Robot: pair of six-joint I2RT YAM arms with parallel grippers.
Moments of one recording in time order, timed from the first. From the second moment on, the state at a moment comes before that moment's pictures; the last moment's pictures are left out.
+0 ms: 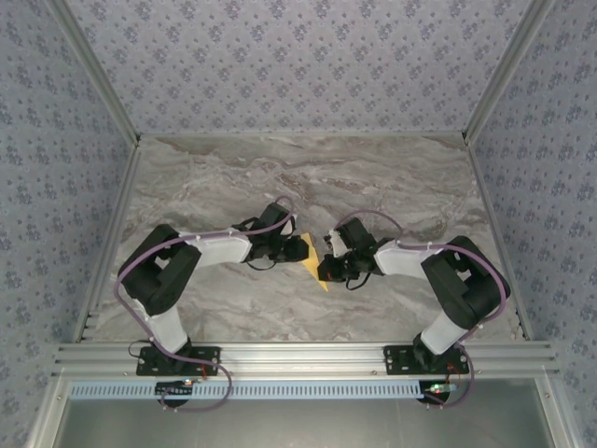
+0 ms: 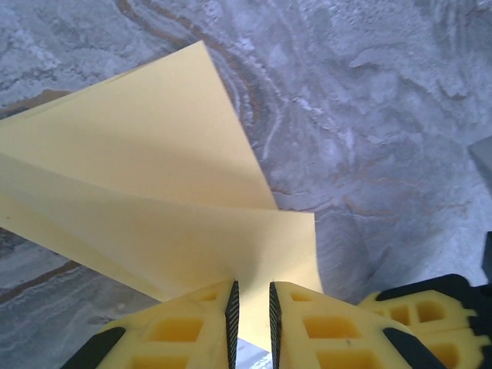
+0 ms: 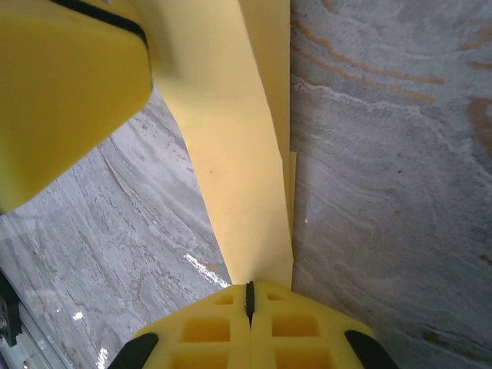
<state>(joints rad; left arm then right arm) -0.73 1.77 0.92 -0.08 0.32 -0.68 0.61 1.62 0.68 -0.13 -0.49 0.52</state>
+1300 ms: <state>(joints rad) -0.57 1.83 0.92 -0.04 0.35 -0.61 0.61 1.62 0.67 -0.13 -0.49 0.51</state>
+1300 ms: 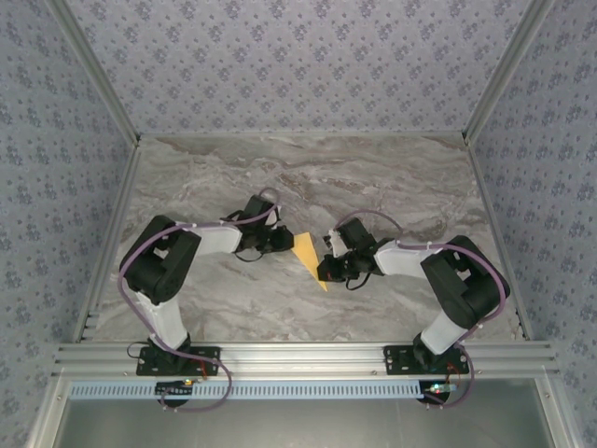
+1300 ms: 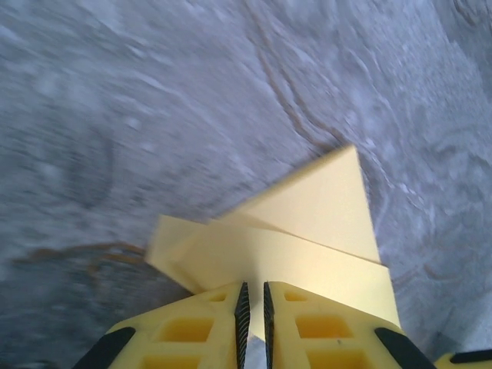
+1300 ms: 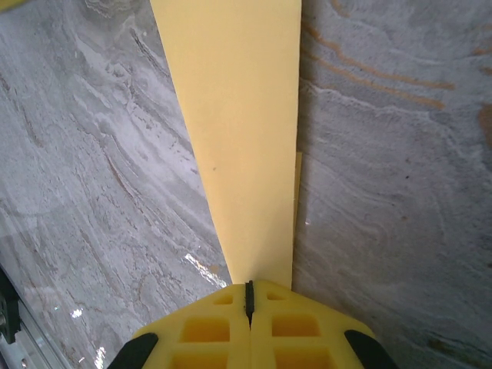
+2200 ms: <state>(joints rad) -0.76 1.69 0.89 -0.05 0.33 -0.71 0.62 1.61 0.66 -0.11 -0.48 0.53</state>
